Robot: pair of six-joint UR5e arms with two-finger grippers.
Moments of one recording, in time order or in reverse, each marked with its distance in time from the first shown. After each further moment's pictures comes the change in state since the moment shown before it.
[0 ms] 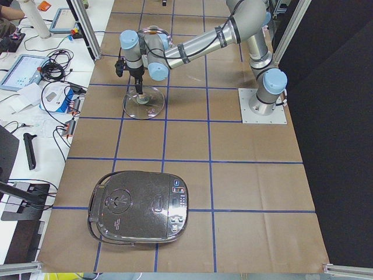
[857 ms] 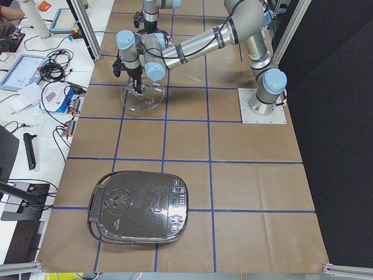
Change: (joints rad) left arm 0.031 -0.087 0.018 0.047 -0.003 0.081; right arm 0.173 0.492 -0.107 -0.470 0.000 0.195
